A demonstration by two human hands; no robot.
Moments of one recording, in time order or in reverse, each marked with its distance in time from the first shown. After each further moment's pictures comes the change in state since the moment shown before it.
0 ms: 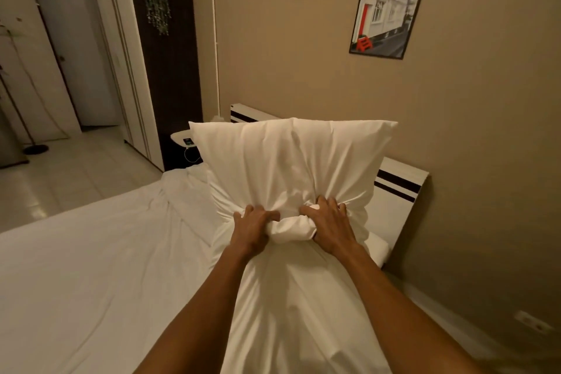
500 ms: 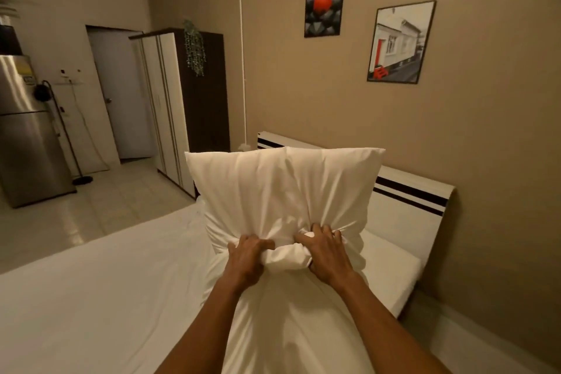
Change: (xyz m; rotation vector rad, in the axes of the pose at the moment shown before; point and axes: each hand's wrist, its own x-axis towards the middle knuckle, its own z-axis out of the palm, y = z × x) left_hand -0.141 -0.084 -0.055 0.032 0.007 -0.063; right_hand -0.070 -0.140 -0.031 0.052 -0.008 -0.062
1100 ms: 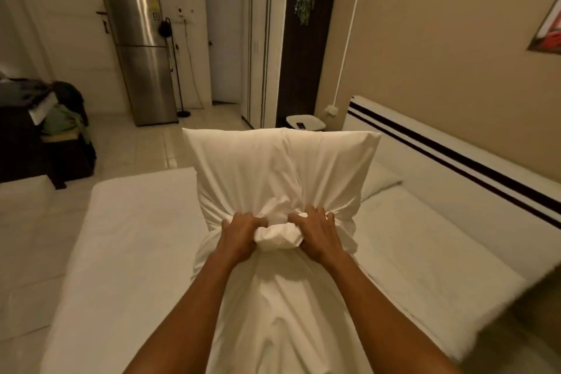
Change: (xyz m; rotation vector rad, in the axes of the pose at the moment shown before) left_hand -0.137 -0.229 -0.041 0.019 -0.018 -0.335; right_hand 0.035 -0.262 0.067 0.182 -0.104 -0.328
